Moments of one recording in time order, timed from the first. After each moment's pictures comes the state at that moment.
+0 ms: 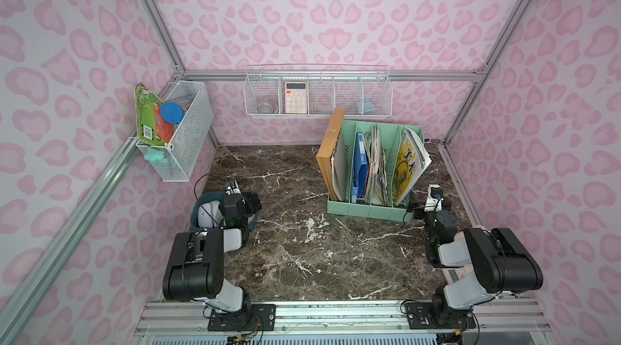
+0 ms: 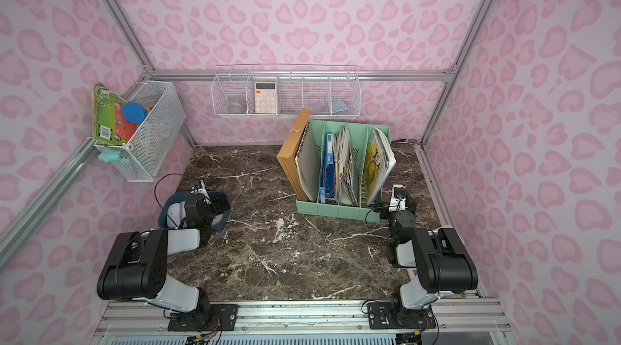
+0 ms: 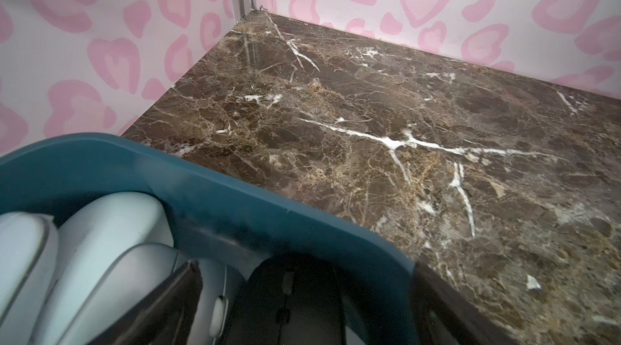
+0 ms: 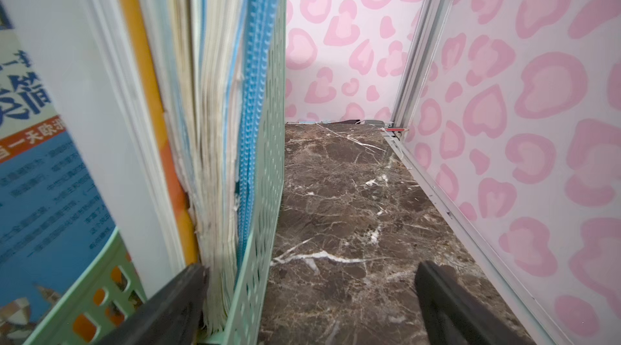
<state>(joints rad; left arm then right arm) 0.11 1.54 0.45 0.65 -0.15 -0.15 0.04 1.56 0.19 1.29 0.10 -0.06</state>
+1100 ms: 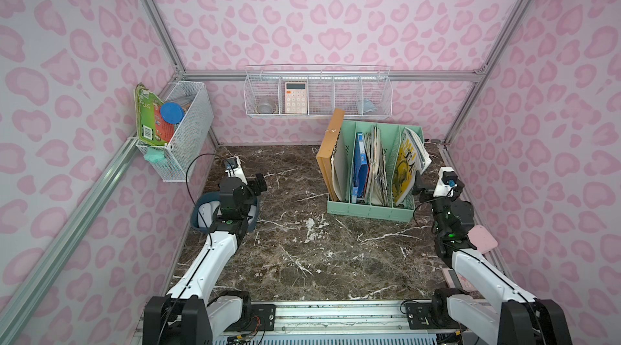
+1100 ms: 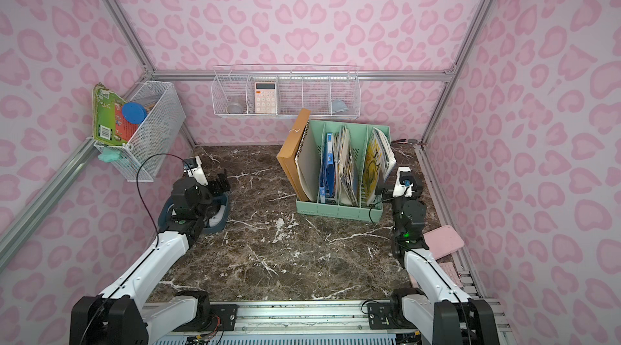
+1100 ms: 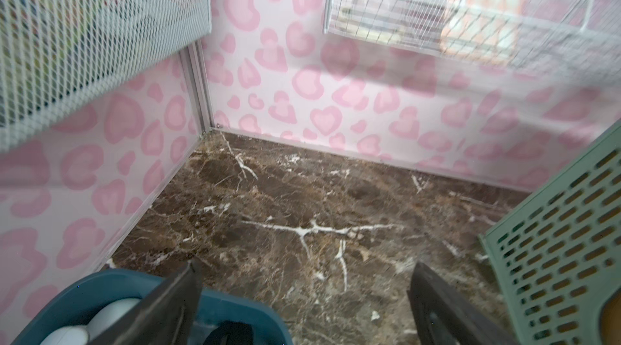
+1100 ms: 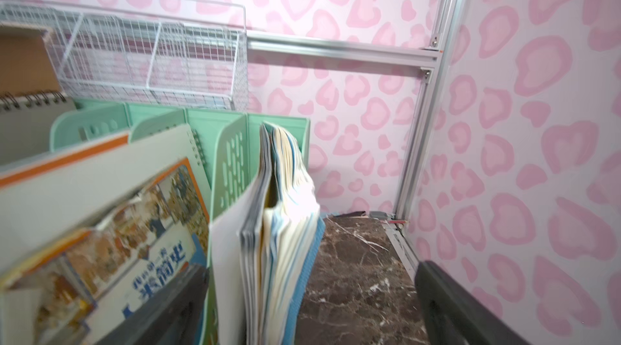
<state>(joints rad) -0.04 1.10 0.70 0.19 -0.17 -0.16 0.10 1.00 0.40 0.75 0.09 -0.05</state>
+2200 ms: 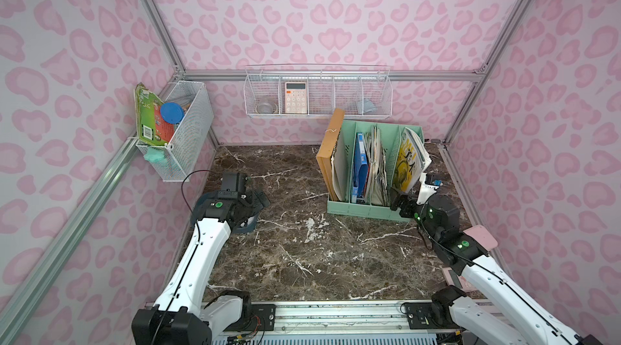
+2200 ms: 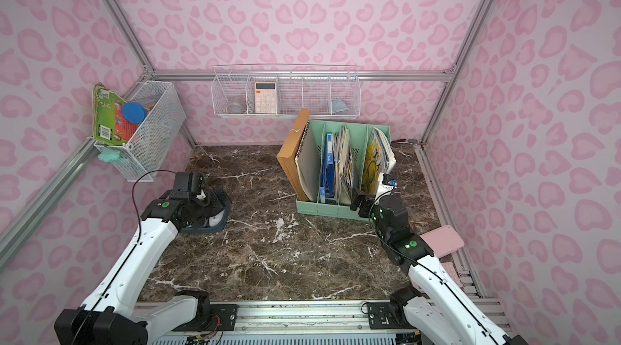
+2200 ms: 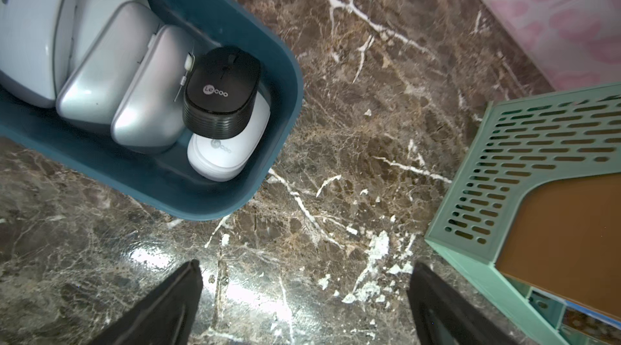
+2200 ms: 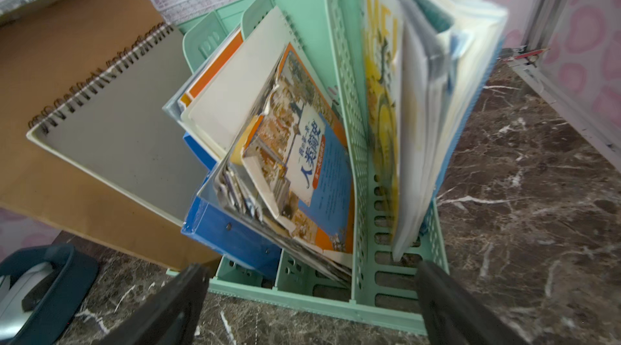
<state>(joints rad) -0.06 1.15 1.01 -0.85 0.00 -0.65 0.49 0.83 0.60 -0.09 0.22 0.42</state>
